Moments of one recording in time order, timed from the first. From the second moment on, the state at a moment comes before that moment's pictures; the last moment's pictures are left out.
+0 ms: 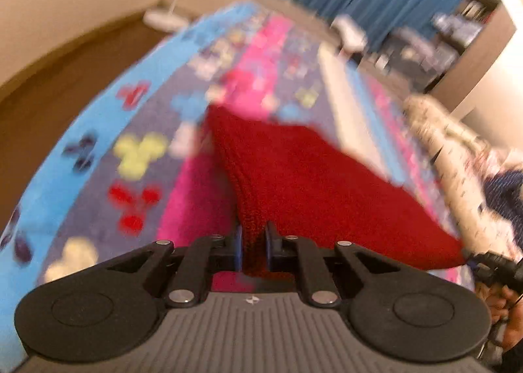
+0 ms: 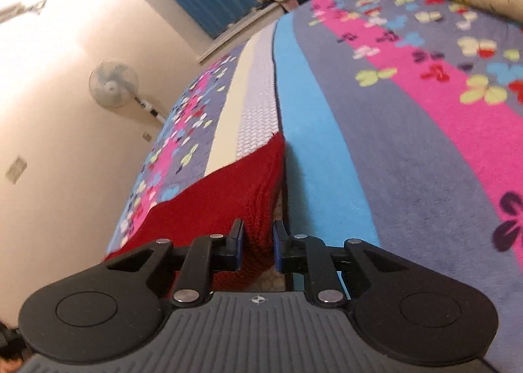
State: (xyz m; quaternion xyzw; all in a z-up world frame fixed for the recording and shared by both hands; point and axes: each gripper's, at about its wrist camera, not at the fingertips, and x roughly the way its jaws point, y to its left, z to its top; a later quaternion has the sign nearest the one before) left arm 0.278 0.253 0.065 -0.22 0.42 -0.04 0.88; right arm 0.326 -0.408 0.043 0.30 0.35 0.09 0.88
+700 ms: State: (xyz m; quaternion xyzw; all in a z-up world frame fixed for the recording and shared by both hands) left arm 0.291 0.245 0.034 -0.17 0.50 -0.02 0.85; right arm 0.322 -0.395 0.006 0.25 0.44 0.06 0.86
